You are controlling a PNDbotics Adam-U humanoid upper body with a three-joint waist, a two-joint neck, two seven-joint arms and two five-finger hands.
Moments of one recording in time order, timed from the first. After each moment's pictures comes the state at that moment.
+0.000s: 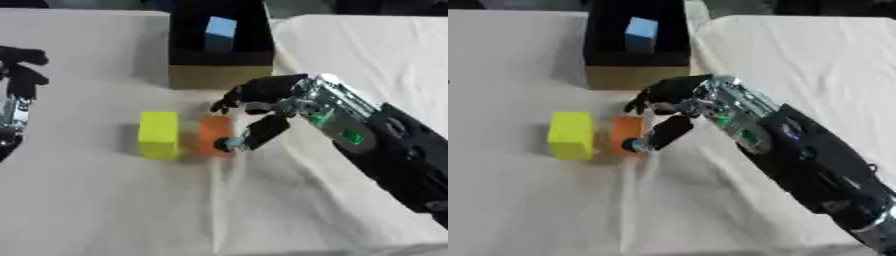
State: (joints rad) left arm -0.24 0.32 0.05 -1.99 -0.44 -0.18 -0.10; right arm -0.84 -0.44 0.60 -1.47 0.78 -0.11 0.72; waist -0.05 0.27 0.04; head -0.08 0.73
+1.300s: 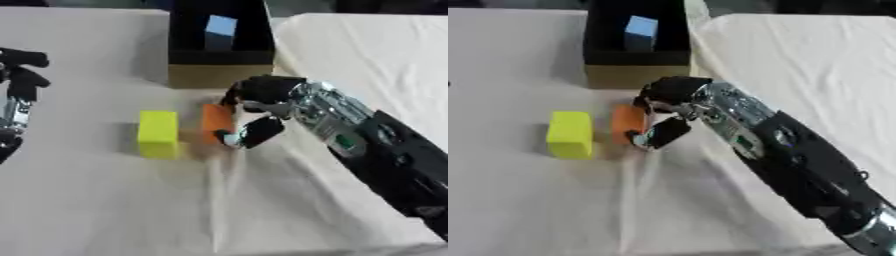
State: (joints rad) left arm -0.25 0.32 0.05 -1.99 -0.44 -0.18 -0.12; right arm -0.84 -0.42 0.57 -1.45 0.84 -0.09 0.57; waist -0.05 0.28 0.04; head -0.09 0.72
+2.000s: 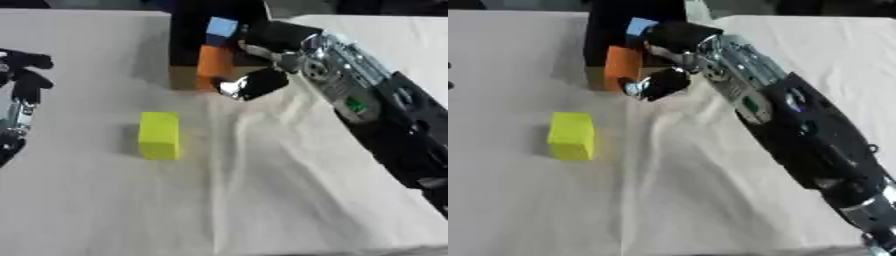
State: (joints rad) left arm -0.25 0.32 0.05 -1.99 -0.44 -0.19 -0.13; right arm -1.00 -0.41 0.45 -1.46 0.87 -0.01 0.55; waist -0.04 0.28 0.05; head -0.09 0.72
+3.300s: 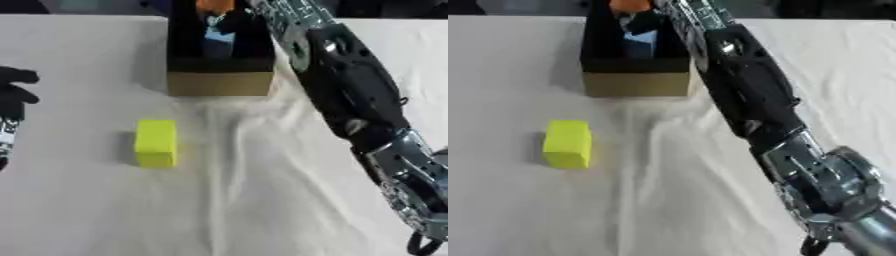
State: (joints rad) left arm -0.26 0.32 0.04 -1.99 -0.44 -0.20 -0.14; right arm -1.28 -0.18 0.13 -0.83 1.30 0.11 0.39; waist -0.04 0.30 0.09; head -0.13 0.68
